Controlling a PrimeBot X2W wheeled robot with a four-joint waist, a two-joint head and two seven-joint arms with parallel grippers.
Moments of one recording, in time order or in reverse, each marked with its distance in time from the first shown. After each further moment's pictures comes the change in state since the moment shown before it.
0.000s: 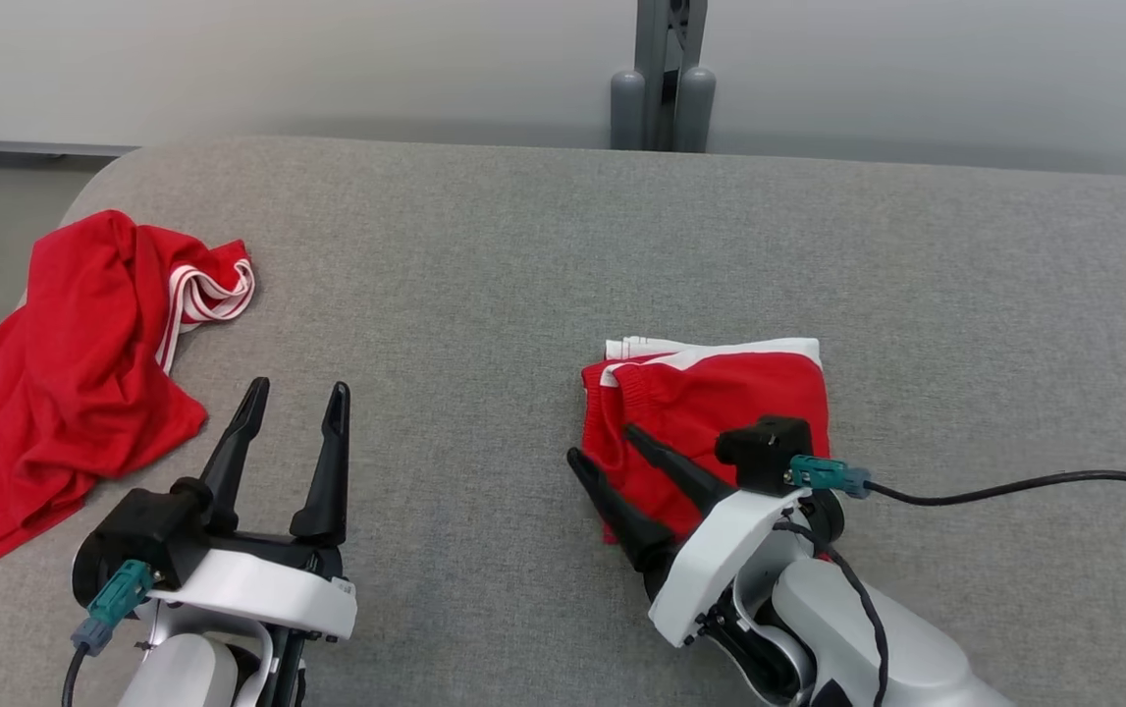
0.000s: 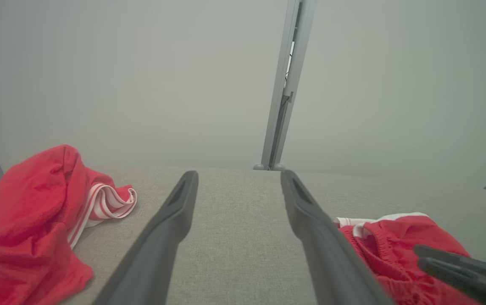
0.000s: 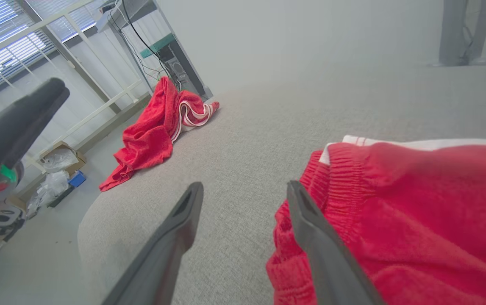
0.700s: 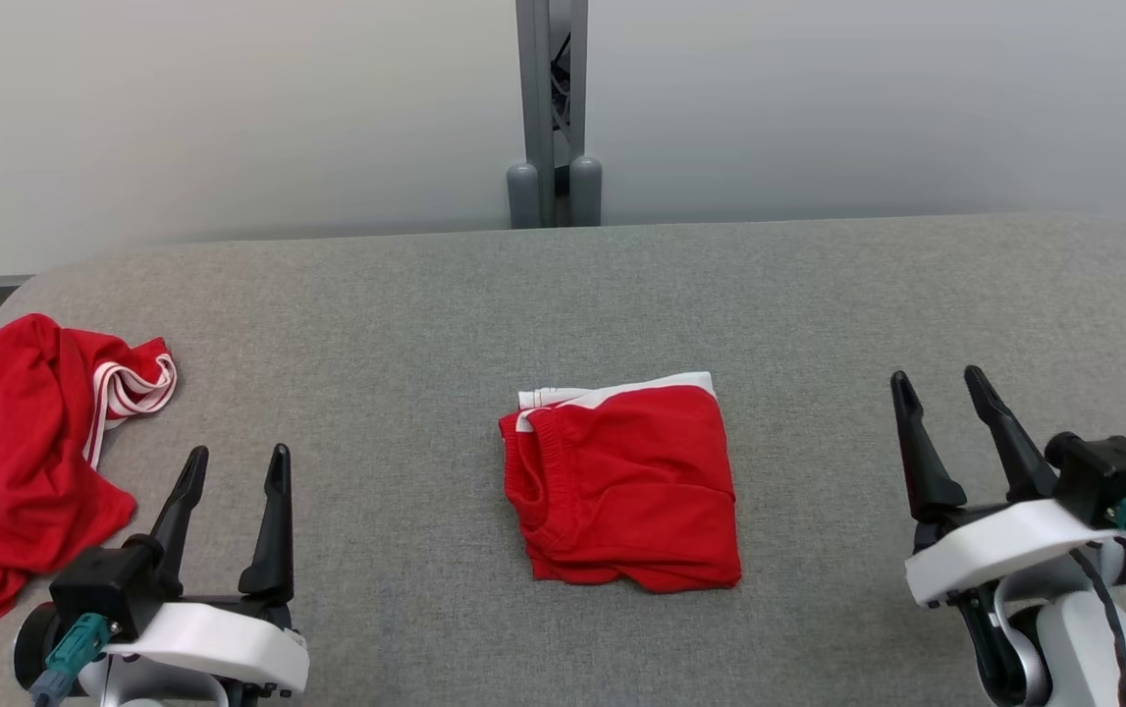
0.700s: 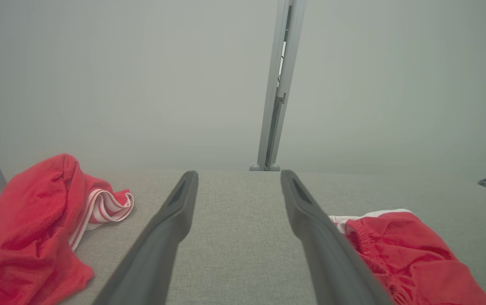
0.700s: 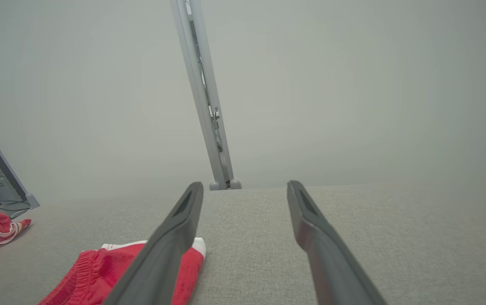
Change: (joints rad) left arm 0.116 0.048 0.047 -0.053 -0.012 0.079 0.050; right arm 0.311 -0.037 -0.786 -0.308 -0.526 0.000 -0.002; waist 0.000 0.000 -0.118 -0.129
